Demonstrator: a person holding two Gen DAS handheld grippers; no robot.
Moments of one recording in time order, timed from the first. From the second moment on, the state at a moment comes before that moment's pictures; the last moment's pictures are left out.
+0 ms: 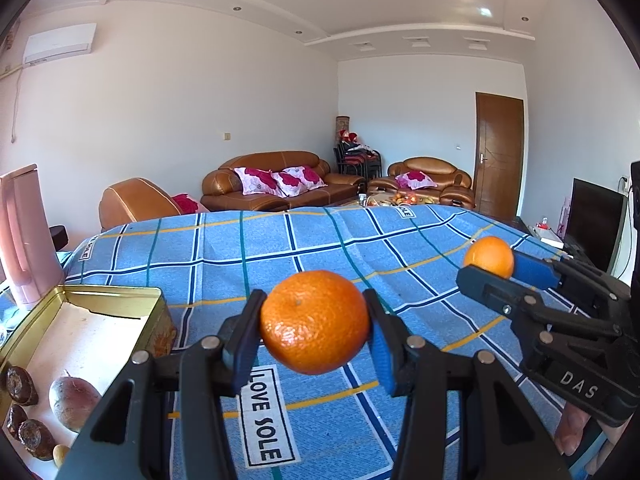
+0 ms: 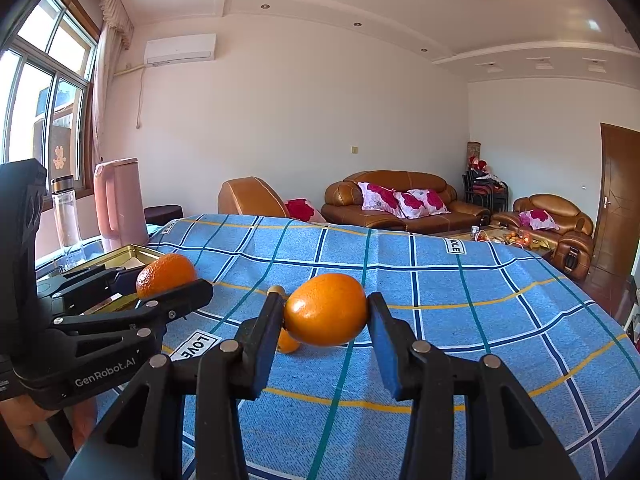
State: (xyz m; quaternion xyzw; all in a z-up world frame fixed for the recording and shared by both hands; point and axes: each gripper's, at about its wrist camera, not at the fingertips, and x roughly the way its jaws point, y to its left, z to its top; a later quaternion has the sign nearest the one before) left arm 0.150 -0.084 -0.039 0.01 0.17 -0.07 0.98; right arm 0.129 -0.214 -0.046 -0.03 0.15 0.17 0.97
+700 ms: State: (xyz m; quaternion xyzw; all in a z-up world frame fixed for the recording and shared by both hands) left arm 0.140 -0.058 -0.040 0.00 0.18 -0.05 0.98; right arm 0.115 -0.181 -0.047 -0.05 0.15 0.20 0.97
